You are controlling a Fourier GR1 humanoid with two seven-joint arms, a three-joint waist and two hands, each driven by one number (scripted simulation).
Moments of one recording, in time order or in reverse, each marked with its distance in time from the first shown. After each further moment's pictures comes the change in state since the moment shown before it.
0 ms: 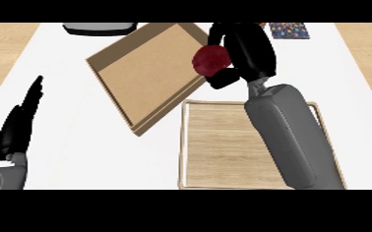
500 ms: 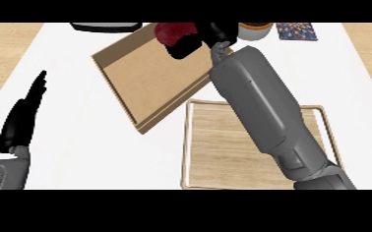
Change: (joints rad) left arm -0.049 -0.001 0.006 0.043 0.000 -0.021 -0.008; right arm -0.345 0.057 -0.017 0.378 -0.222 -0.176 0.102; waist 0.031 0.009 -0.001
